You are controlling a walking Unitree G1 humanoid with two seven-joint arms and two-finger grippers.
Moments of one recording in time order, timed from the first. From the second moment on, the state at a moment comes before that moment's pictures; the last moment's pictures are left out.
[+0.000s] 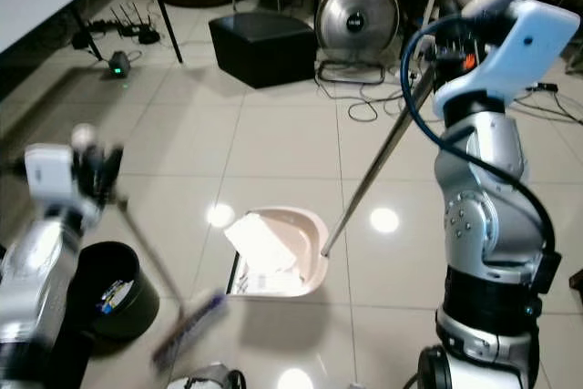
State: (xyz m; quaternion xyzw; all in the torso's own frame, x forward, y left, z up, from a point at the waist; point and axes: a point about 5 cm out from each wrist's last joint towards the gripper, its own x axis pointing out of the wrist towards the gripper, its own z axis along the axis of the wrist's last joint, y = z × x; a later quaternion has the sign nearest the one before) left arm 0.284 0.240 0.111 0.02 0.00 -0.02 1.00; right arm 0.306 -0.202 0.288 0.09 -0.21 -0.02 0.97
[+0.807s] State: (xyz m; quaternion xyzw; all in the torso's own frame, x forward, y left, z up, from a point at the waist) left arm 0.251 0.215 0.099 0.05 0.04 -0.03 1.00; right arm 0.319 -0.157 0.312 0.14 -0.23 0.08 0.96
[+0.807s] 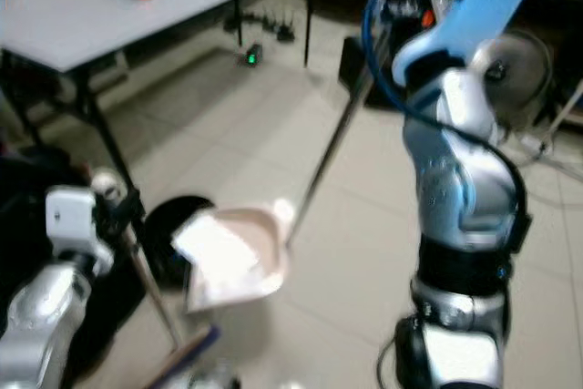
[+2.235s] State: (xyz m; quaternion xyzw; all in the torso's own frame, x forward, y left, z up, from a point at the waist) left arm 0.249 0.211 0.099 0.05 0.04 -0.03 1.00; right arm 0.321 -0.172 0.307 0.15 -0.23 0.05 0.96
